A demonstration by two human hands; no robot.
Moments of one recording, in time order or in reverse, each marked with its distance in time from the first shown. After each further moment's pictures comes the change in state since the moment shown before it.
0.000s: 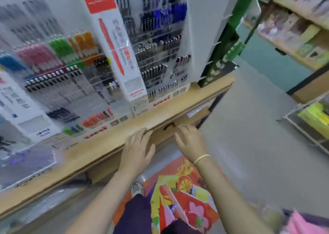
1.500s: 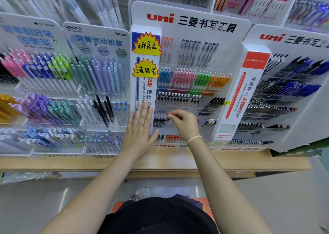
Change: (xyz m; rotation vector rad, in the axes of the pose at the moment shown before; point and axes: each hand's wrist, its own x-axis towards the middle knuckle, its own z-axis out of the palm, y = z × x) left_hand -0.014 -0.215 -0.120 0.186 0.410 -0.356; right_hand 0.164 -0.305 0.064 0.471 -0.254 -0.244
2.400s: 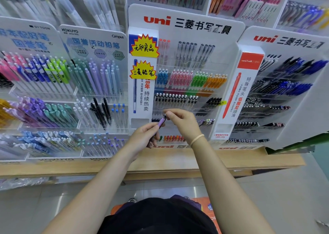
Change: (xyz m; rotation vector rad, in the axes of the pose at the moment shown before) left_hand 0.006 0.020 -0.041 -1.442 -0.432 -0.598; right_hand -0.009 -0.024 -0.015 0.261 -0.094 0.098
